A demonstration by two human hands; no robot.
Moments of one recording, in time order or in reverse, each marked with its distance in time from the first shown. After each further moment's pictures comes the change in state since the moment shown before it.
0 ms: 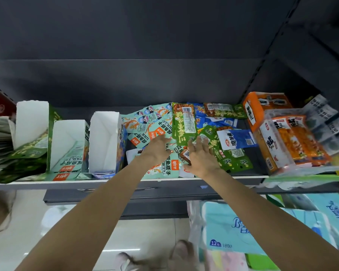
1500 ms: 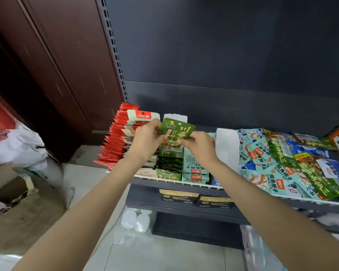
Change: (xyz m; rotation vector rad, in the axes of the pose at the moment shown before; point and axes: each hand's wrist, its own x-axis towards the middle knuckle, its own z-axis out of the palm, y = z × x) left_hand -0.199 -0.275 -0.213 -0.257 0.691 0.157; right_hand -0.018 -0.374 -0.094 0.882 0.483 -0.364
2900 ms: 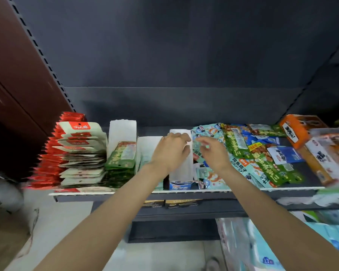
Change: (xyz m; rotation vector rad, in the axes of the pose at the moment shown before) left_hand 0.027 0.115 0.152 0.299 -0.323 0.312; right_hand -0.022 0.120 -0.128 -0.189 0.114 0.255
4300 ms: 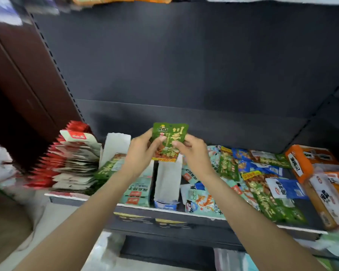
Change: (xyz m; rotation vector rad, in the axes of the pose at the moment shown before) left_hand 0.002 0.000 -0.034 -0.479 0.462 -0.152; right_hand 0.024 -0.042 -0.033 0.513 -0.089 -0.292
